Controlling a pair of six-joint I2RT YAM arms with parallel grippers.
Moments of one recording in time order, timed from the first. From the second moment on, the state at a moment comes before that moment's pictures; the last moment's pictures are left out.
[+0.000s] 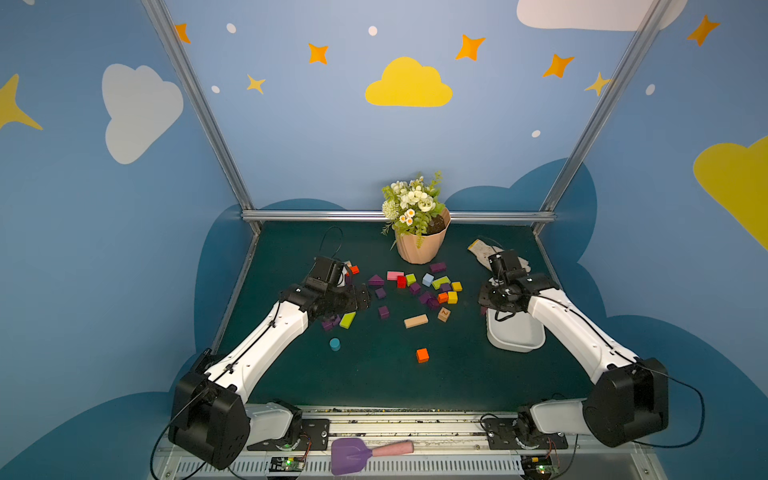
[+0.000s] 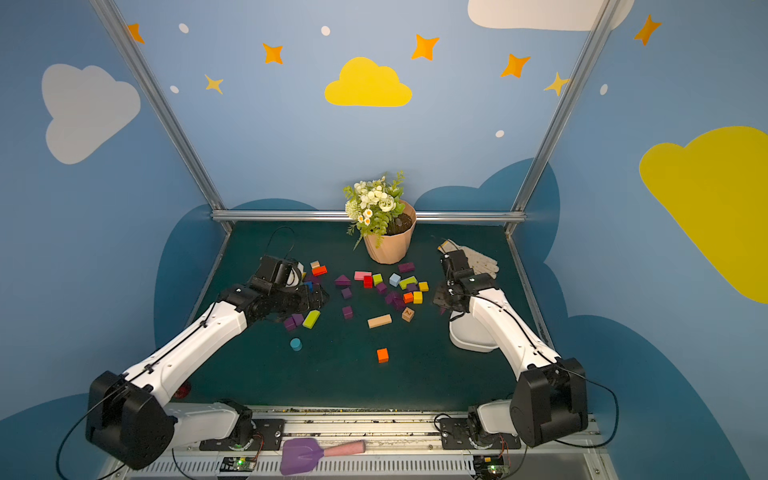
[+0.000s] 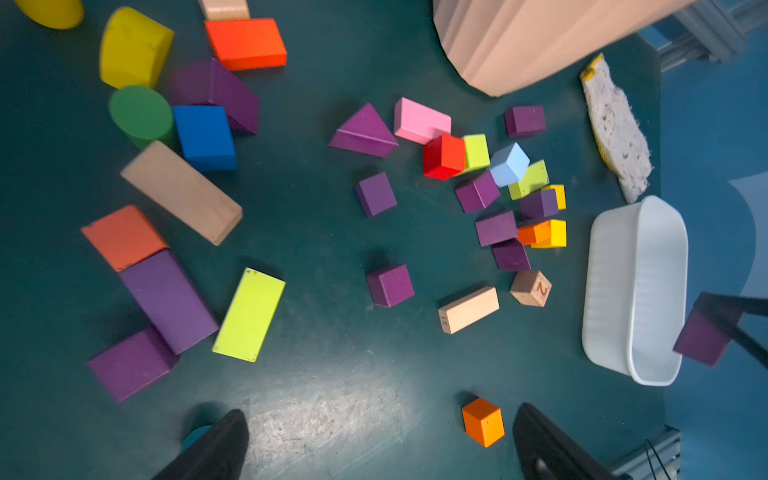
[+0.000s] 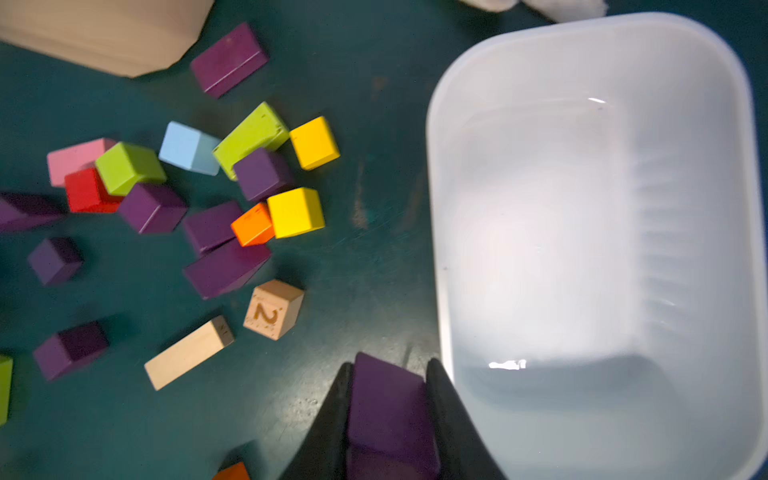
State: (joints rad) left arm -0.40 1.29 1.02 -0.66 0.19 -0.57; right arm 0.29 1.36 1.09 -0.82 0.12 0.50
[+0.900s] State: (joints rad) left arm -0.52 1.30 1.03 -0.68 0.16 -0.52; right arm 0.00 1.52 1.03 -0.72 0.06 0.47
